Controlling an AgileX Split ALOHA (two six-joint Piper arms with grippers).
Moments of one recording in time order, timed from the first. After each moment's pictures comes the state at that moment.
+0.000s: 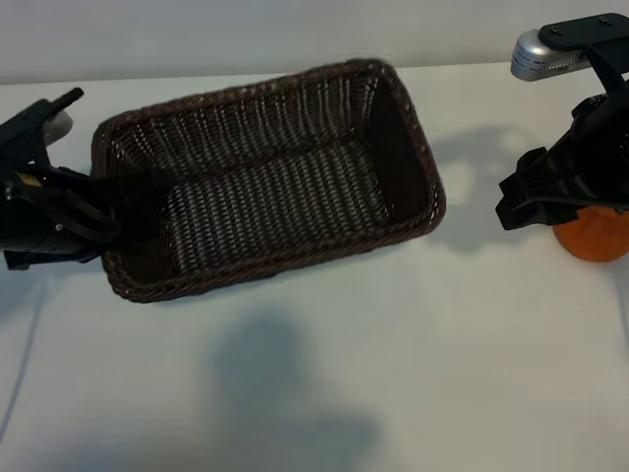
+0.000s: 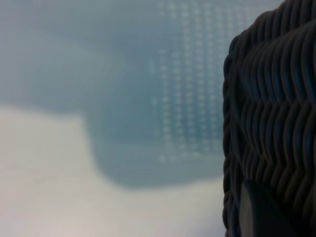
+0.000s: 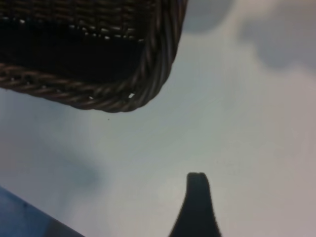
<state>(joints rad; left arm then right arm) -0.18 1.39 -0.73 -0.47 0.39 -0.14 0.18 1.37 -1.10 0.31 1.02 -0.17</state>
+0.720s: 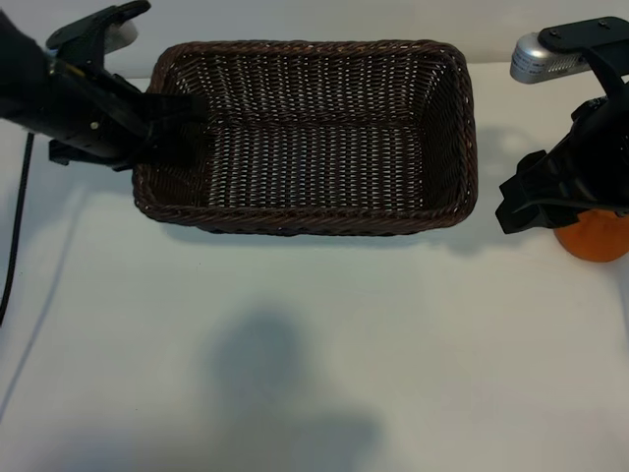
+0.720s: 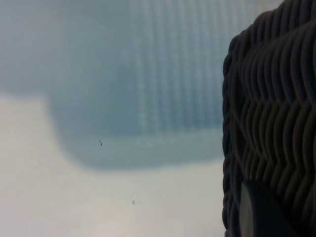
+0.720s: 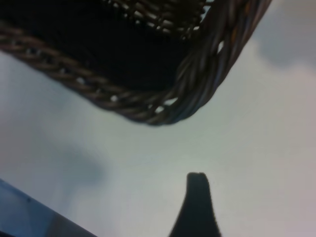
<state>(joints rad) -0.18 1.70 -1.18 -0.48 0.66 0.07 0.18 1.37 -1.10 0.32 1.03 -0.17</state>
